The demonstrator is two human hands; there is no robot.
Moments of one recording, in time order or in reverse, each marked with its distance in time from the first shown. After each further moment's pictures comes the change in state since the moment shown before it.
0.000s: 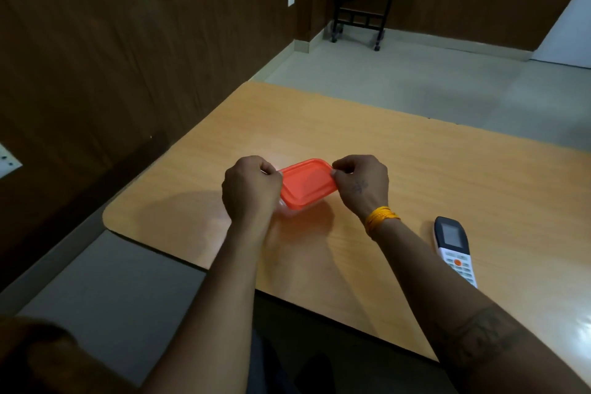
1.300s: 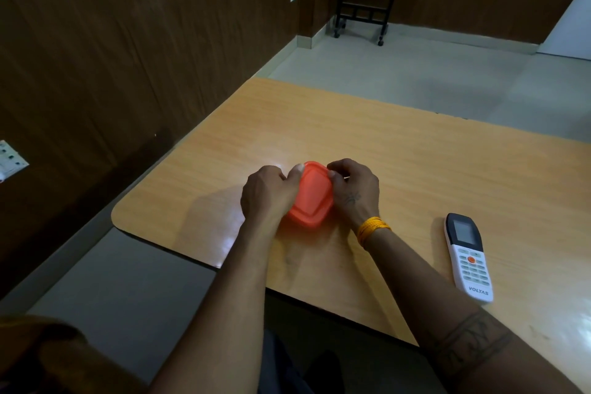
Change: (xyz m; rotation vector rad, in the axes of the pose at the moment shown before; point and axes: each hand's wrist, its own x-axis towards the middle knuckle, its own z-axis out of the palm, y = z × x) left_hand 0.011 -0.018 0.021 0.112 -0.257 0.022; right_hand -0.016 0.005 0.035 0.082 0.005 -0.002
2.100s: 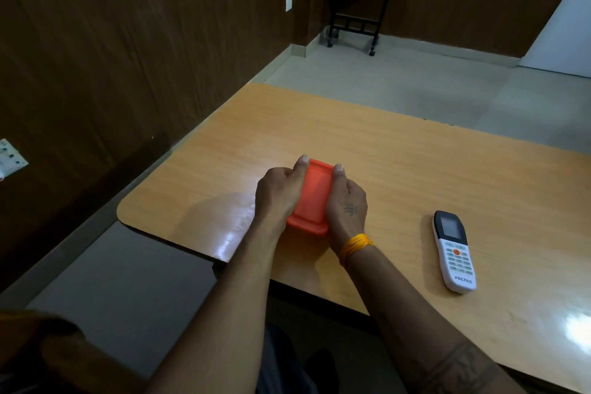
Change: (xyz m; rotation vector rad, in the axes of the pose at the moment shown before) left_hand -0.024 0.017 -0.008 -0.386 -0.110 -0.042; right_hand -0.050 -0.033 0.006 0.330 0.140 0.359
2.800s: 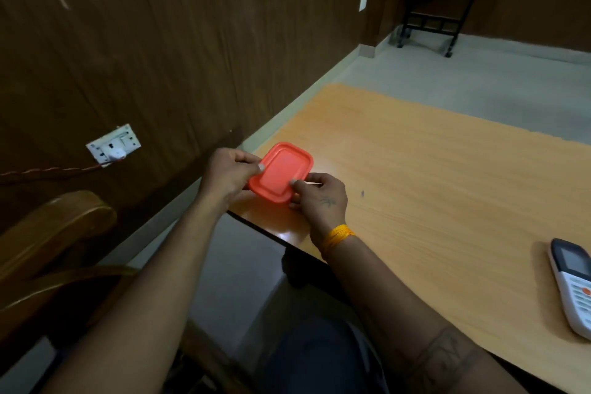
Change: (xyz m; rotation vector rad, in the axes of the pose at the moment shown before) left_hand 0.038 -0.082 -0.218 -0.029 0.168 -0.063; right_hand -0.094 -0.033 0.150 0.157 -0.411 0.126
